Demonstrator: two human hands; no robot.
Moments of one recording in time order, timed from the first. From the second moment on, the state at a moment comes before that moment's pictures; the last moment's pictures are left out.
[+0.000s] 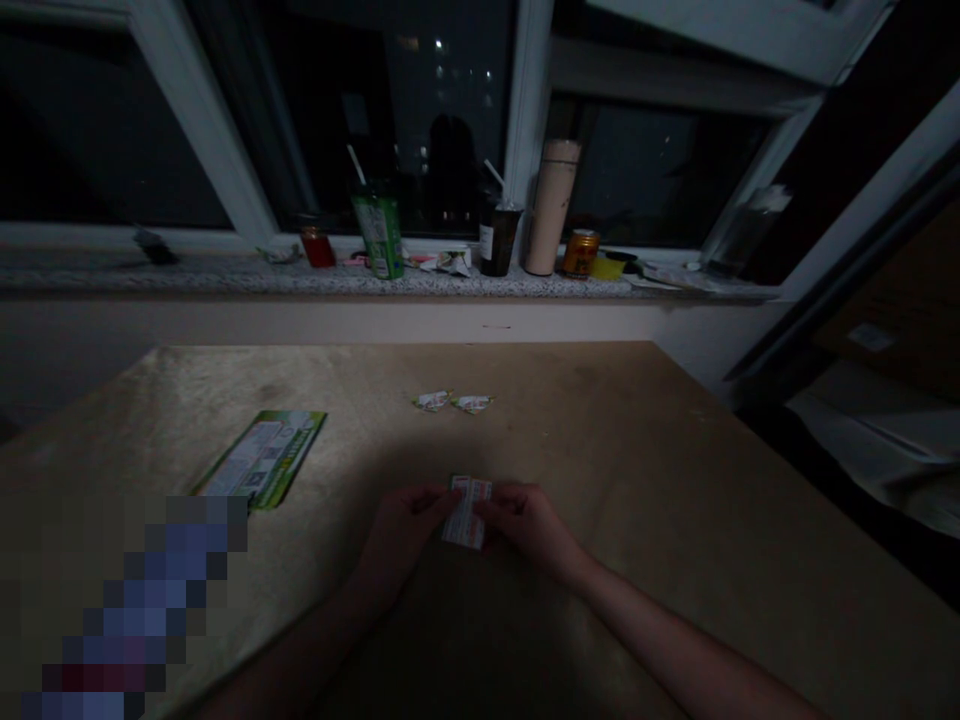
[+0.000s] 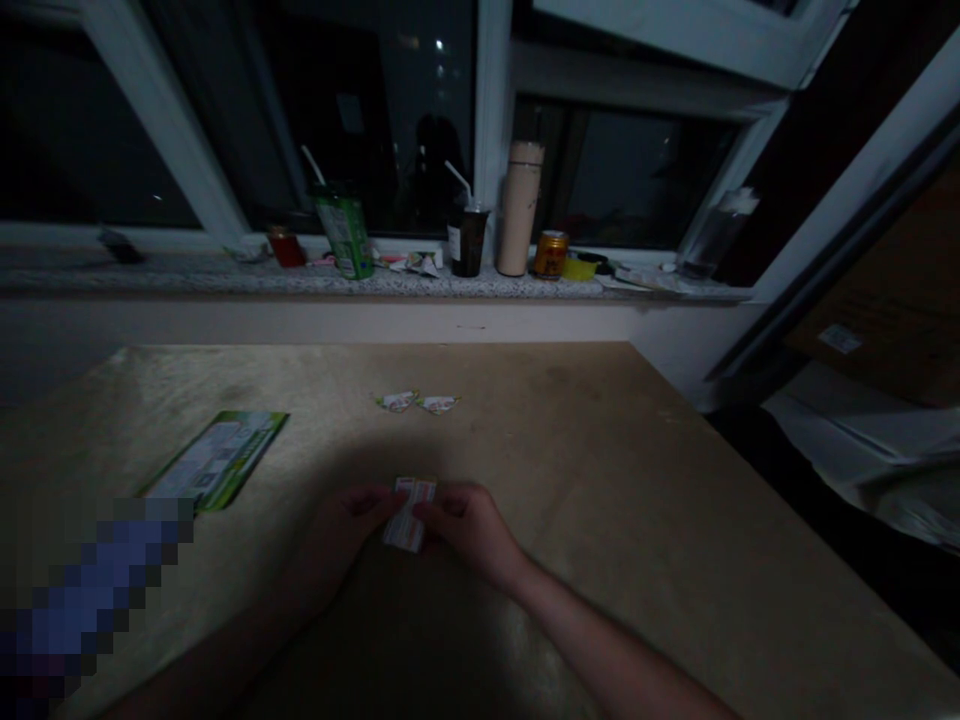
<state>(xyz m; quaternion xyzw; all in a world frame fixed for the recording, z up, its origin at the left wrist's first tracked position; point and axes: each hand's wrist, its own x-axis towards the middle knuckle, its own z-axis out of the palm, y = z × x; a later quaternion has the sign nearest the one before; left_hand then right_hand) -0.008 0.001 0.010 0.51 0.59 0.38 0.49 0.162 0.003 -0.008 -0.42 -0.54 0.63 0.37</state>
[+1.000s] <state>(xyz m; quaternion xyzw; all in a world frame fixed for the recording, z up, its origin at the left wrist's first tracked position) -0.006 0.001 0.014 0.50 0.58 0.40 0.51 0.164 -0.007 -0.009 -0.38 -0.58 0.63 0.35</state>
